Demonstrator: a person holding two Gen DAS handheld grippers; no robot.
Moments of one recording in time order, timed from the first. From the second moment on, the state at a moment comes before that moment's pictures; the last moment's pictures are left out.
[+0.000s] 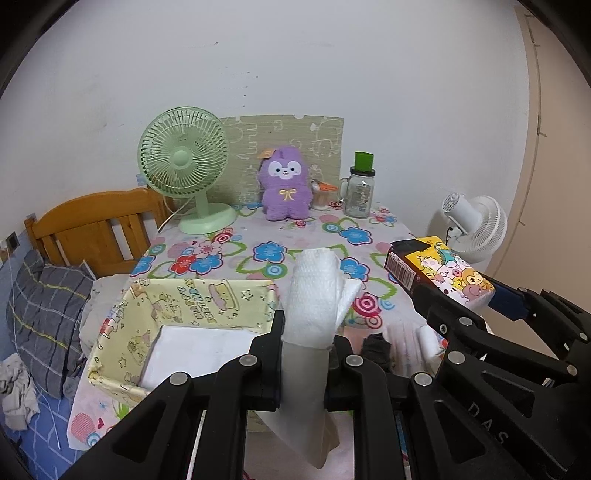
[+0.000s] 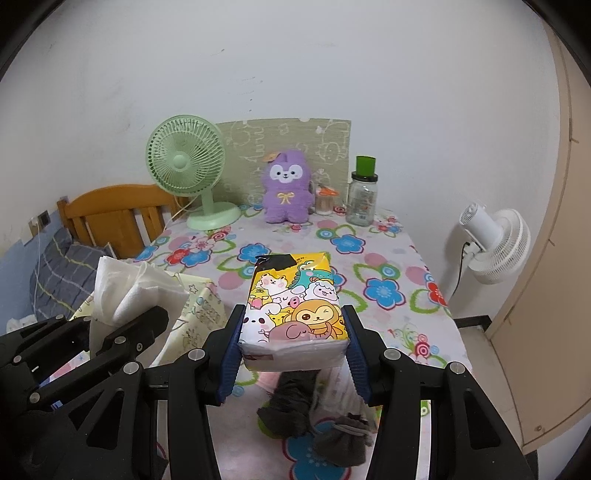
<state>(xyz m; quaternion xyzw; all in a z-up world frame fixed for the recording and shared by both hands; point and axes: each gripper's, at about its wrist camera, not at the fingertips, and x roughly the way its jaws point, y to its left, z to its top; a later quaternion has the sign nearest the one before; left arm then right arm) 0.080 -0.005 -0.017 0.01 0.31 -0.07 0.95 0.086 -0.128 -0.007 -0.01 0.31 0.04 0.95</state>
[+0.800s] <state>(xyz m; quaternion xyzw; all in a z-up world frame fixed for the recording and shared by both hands) 0.122 0.079 -0.049 0.00 0.34 -0.02 0.94 0.130 -0.042 -0.026 -0.02 0.33 0.11 0.94</state>
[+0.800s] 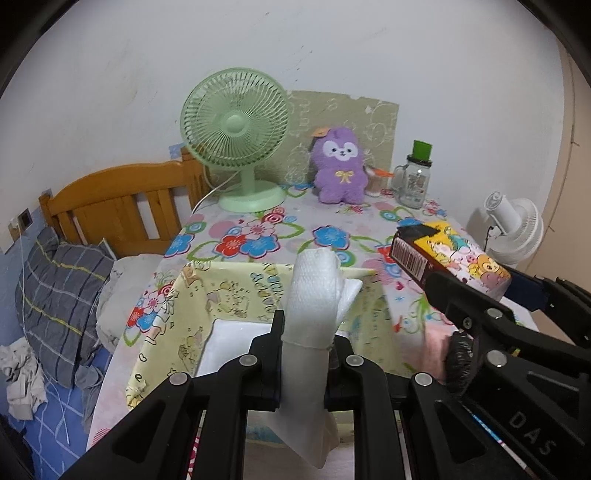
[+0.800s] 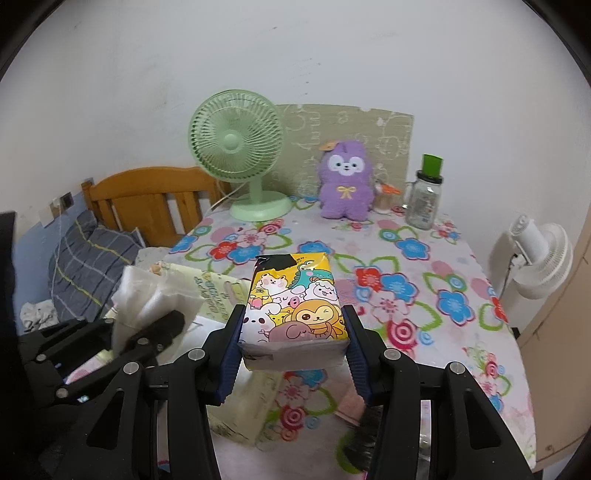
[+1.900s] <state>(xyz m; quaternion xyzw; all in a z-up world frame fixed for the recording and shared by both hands) 0.141 0.103 -0.078 0.00 0.37 0.00 0.93 0.167 0.002 -0.061 -0.03 0.36 0.12 0.92</state>
